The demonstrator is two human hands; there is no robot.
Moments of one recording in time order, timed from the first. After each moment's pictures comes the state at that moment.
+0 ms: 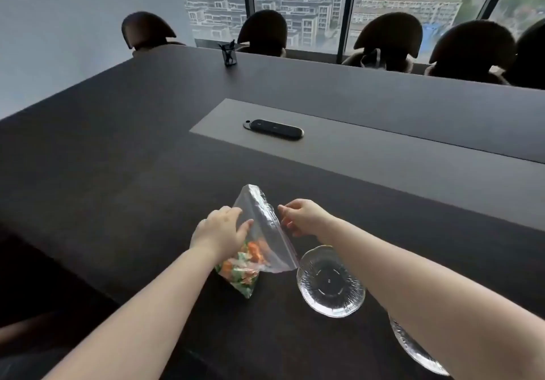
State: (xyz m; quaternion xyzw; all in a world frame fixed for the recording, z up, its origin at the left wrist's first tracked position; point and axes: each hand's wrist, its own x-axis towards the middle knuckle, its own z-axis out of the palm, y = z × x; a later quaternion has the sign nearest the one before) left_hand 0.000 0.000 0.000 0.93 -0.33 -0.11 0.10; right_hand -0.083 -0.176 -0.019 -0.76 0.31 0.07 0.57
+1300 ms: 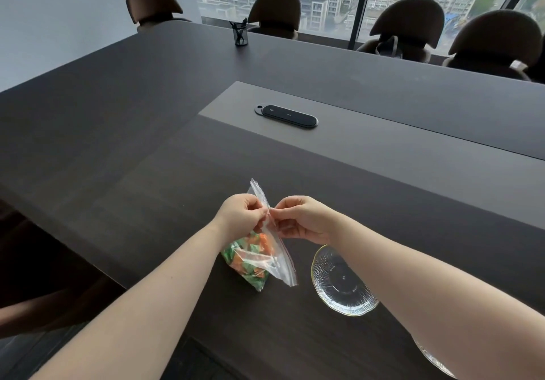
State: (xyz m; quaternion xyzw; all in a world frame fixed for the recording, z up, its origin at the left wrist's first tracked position) left_hand 0.015 -0.003 0.012 0.84 -0.23 -0.30 0.40; right_hand -0.065 -0.145 -0.013 -0.56 0.23 0.12 0.79
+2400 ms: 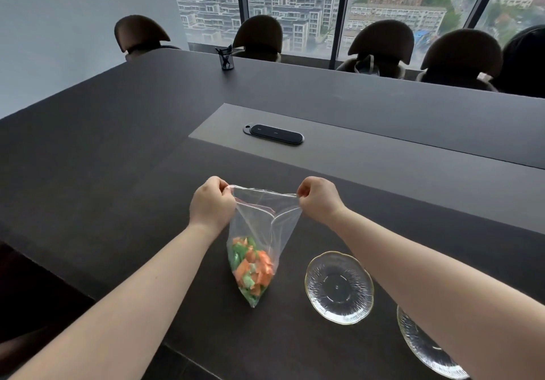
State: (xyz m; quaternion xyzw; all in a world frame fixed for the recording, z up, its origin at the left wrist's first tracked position) left_hand 0.041 -0.008 0.047 0.90 -0.20 -0.06 0.40; right_hand -0.066 -0.185 0.018 -0.87 0.33 -0.10 0.36
